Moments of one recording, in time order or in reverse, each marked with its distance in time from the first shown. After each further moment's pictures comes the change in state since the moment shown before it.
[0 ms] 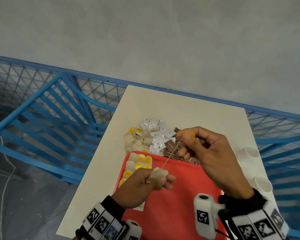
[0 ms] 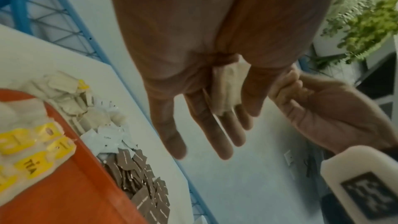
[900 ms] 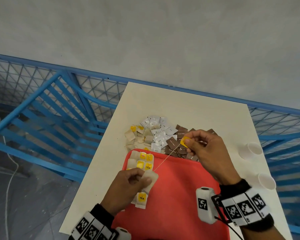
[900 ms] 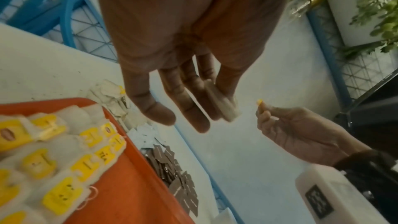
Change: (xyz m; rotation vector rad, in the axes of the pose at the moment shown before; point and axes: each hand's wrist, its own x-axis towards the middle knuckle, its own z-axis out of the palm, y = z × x) left_hand -0.021 -0.034 -0.028 0.095 0.314 -0.052; right_hand 0.023 0.052 -0.014 -0.108 0.147 0.151
